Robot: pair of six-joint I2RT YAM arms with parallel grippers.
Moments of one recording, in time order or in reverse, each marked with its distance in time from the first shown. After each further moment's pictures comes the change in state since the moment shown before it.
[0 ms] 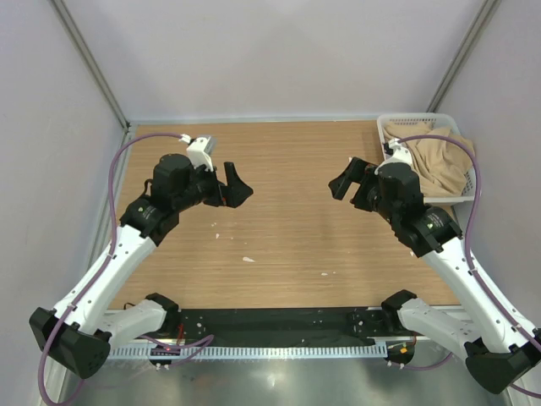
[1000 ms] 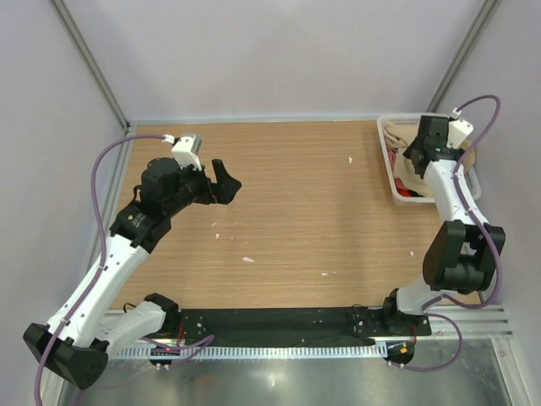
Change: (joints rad) left arm 0.025 -0.077 -0.009 -0.003 -0.126 0.022; right arm -0.591 0.612 0.242 0.119 0.362 -0.161
